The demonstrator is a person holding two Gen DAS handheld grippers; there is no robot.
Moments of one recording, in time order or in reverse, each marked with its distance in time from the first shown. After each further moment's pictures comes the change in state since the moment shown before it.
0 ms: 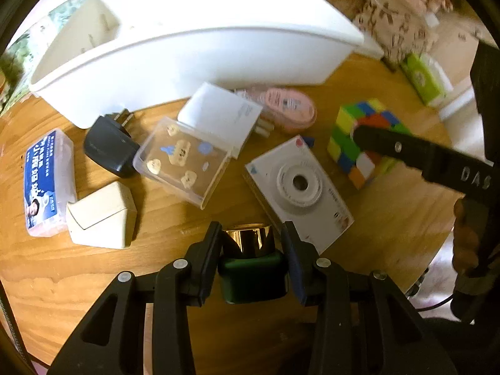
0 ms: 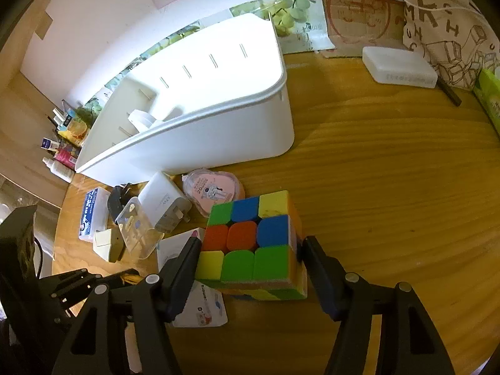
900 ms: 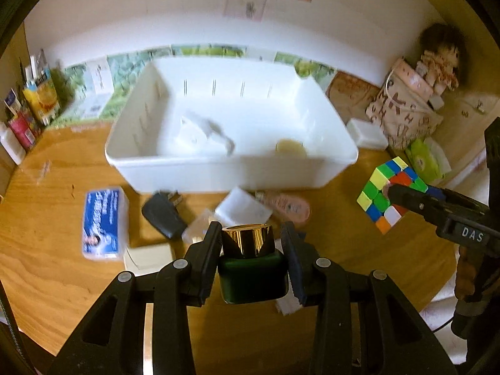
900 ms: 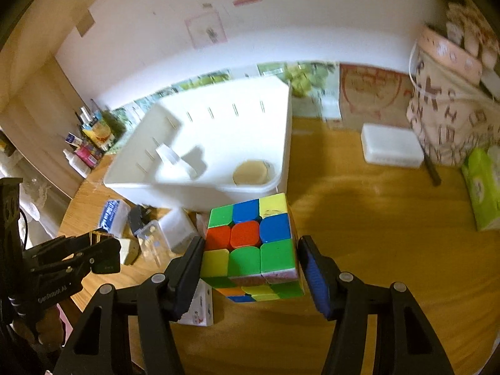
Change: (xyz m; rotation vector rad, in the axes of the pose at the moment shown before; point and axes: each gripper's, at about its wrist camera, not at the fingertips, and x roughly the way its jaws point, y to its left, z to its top) left arm -0.092 -0.001 0.027 -0.135 -0.310 0.085; right arm -0.072 0.003 0.036 -0.189 -0.128 0.006
